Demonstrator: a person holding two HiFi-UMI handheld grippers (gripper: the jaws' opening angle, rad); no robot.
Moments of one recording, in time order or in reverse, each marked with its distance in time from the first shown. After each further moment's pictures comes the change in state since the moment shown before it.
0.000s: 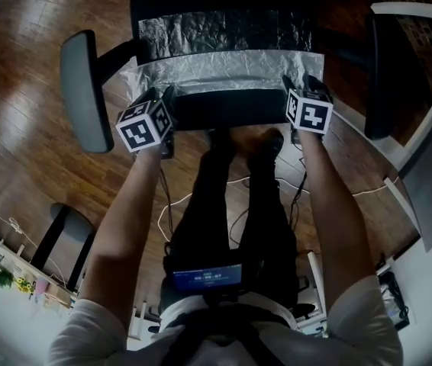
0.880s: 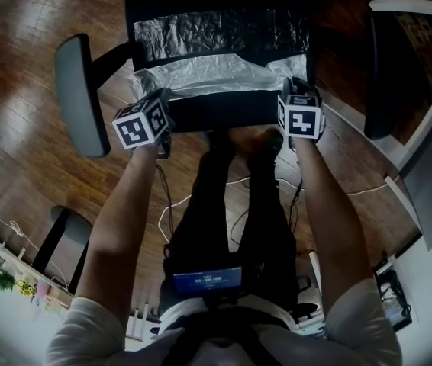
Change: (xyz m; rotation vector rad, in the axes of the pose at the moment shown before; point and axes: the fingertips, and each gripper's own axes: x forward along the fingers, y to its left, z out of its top) left arm 0.019 -0.003 -0.012 0.010 0.040 -0.083; right arm -0.003 0.014 -0.006 -0.133 0.001 -0.028
